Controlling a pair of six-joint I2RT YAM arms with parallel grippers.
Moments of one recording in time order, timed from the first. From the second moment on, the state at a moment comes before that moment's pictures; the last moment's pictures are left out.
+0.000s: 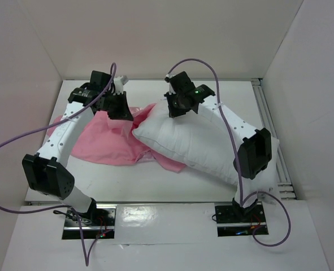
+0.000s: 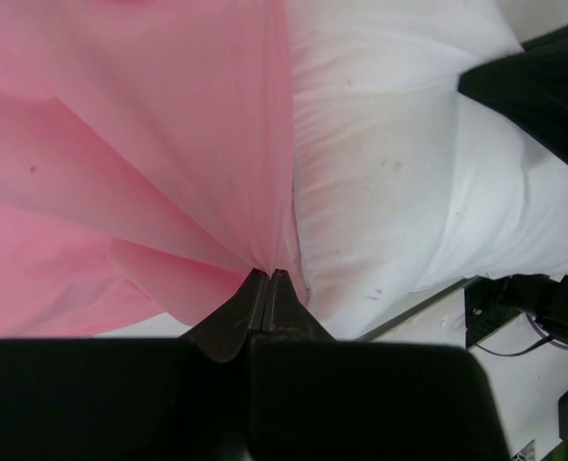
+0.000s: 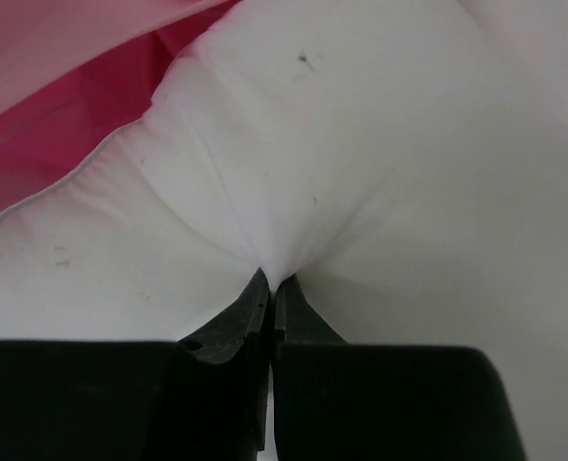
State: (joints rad) left arm -0.23 1.55 1.58 -0.95 0.38 -0.26; right arm 0.60 1.83 1.79 -0.82 -0.01 0.23
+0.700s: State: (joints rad) left arm -0.23 1.51 1.58 -0.94 0.52 -0.25; right arm 0.65 1.91 1.72 -0.64 0.19 0.51
